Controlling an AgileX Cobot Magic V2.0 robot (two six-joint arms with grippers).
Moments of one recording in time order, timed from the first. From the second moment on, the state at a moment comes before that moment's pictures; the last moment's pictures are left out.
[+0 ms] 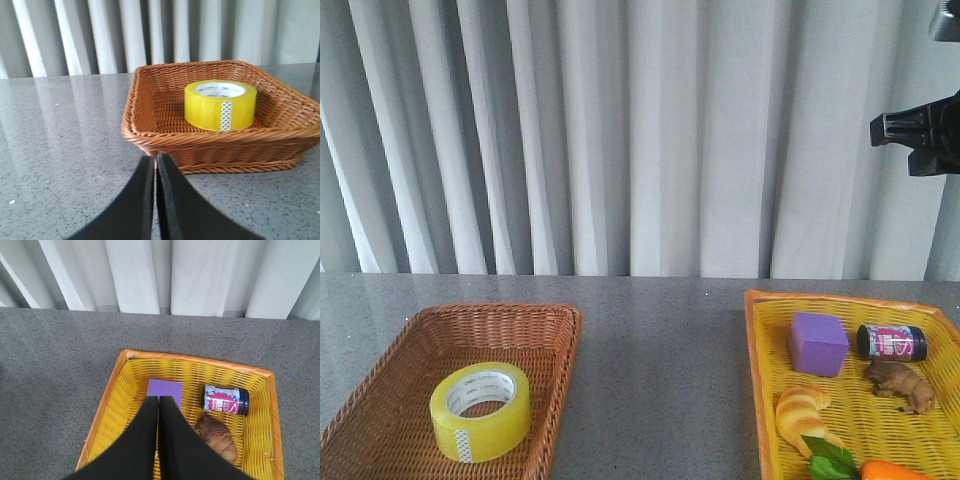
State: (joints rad) left arm 0.01 -0.01 0.02 0.08 0.15 -0.11; right arm 0.03 1.66 -2.09 -0.01 1.13 0.06
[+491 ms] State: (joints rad) left arm 0.07 -0.01 0.02 0.08 0.15 -0.11; right arm 0.03 1.66 -2.09 -0.01 1.13 0.06
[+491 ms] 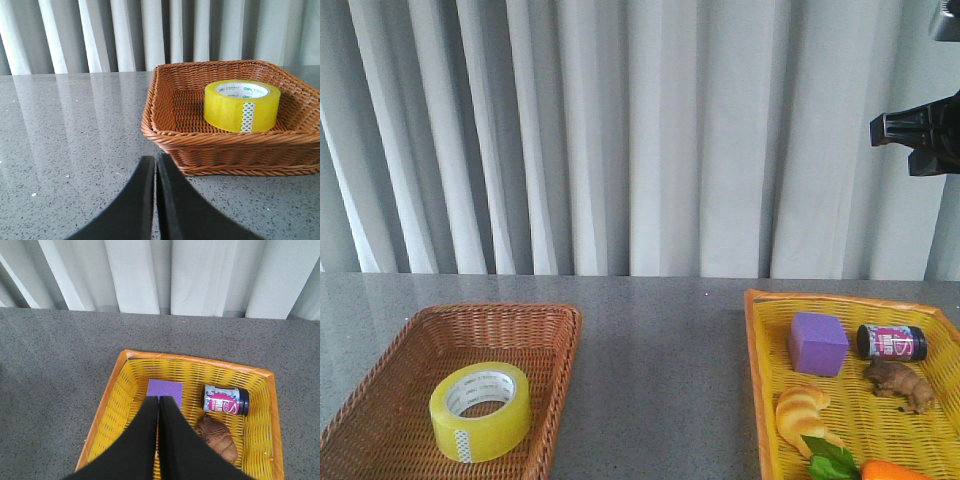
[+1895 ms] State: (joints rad) left arm 0.07 -0.01 0.02 0.08 0.15 -0.11; right arm 0.05 0.98 -1.02 -0.07 0.55 0.06
